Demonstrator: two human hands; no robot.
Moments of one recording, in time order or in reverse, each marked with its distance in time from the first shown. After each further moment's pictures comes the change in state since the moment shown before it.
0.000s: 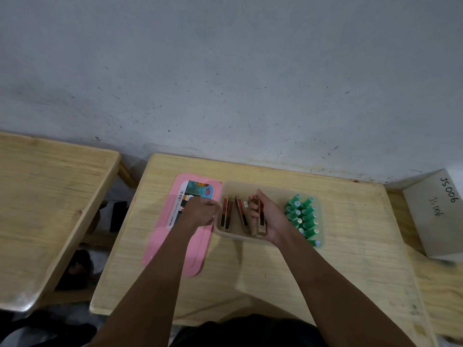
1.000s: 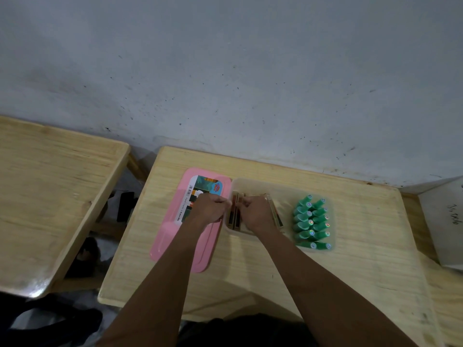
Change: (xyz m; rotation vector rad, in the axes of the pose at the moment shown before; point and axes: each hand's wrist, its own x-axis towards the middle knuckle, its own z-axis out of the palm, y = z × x) left_hand 0.001 -0.003 0.000 0.061 0.024 0.024; right_hand 0.021 0.029 0.043 -1.429 0.315 -0.410
